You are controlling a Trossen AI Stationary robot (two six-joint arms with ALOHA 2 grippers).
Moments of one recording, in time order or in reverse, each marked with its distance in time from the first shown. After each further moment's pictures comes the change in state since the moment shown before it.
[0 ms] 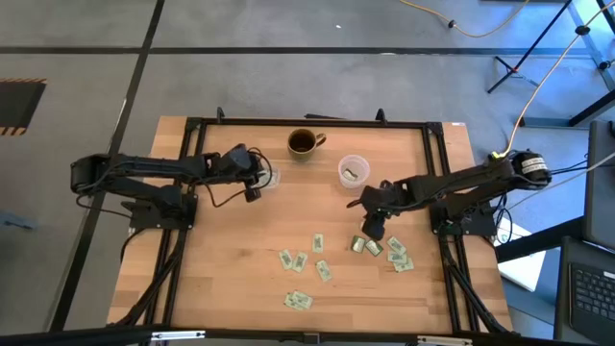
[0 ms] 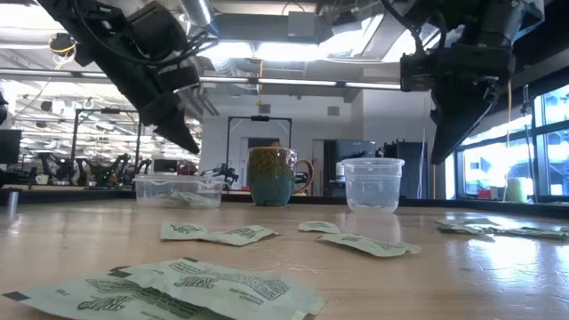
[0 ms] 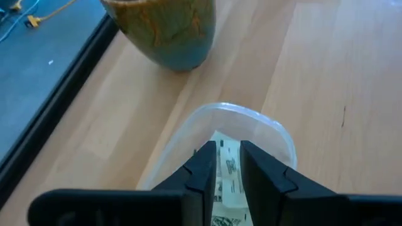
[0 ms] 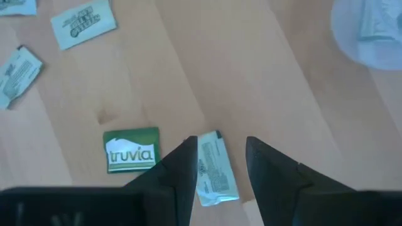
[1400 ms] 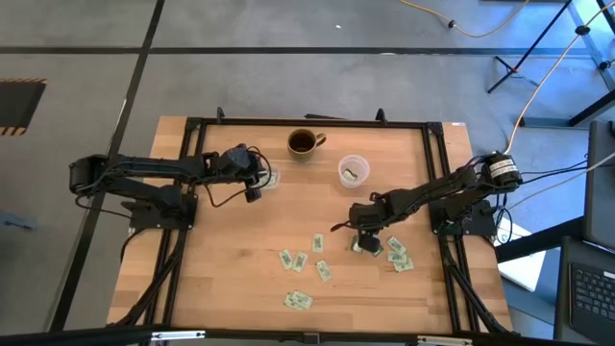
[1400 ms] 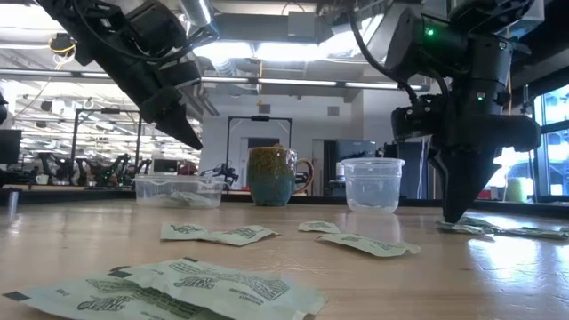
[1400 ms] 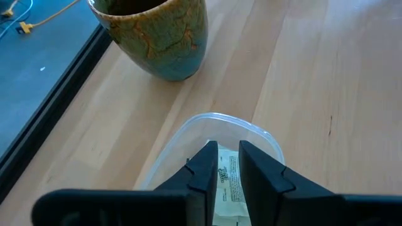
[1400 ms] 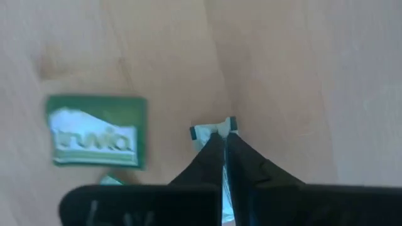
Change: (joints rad) left arm 0.000 -0.009 0.000 0.018 0.031 0.000; right arm 0.036 0.273 -0.002 0.083 -0.033 -0.099
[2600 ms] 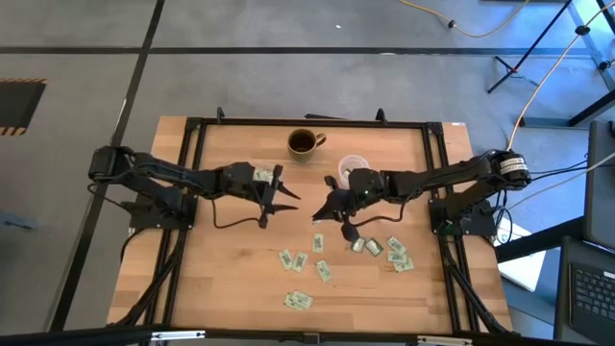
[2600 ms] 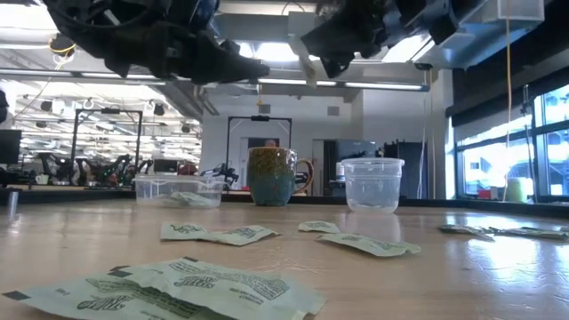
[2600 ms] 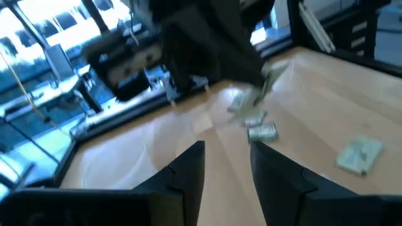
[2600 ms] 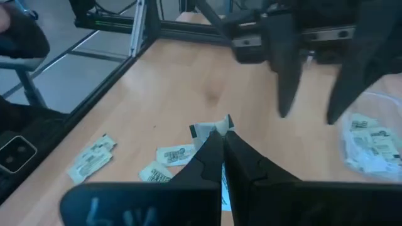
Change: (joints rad) left arm -0.224 0.237 0.002 0.781 0.396 0.352; right arm -0.123 -0.086 0.131 0.726 -0.342 -0.525
